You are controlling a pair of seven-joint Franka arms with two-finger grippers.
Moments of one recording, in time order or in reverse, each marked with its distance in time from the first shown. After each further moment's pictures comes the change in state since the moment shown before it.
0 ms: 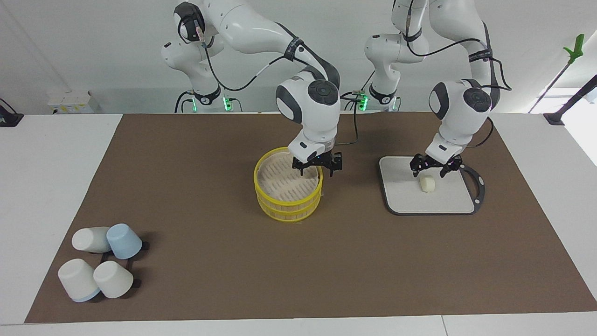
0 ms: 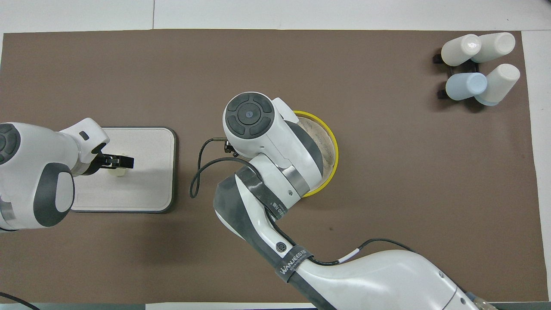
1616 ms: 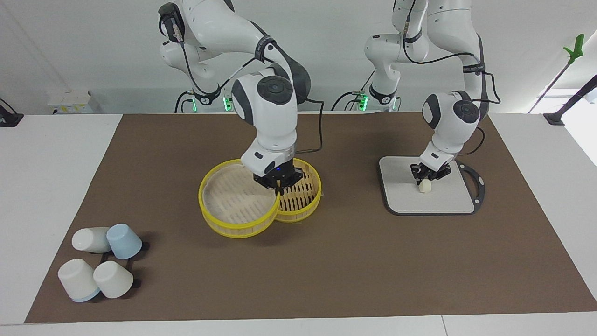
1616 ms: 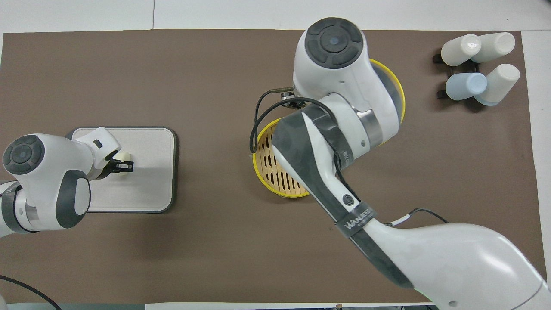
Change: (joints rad) left arm 0.009 0.049 -0.008 -0.056 0.000 0.113 0.013; right arm -0.215 -0.032 -0.017 0.147 -0.072 -0.113 -0.343
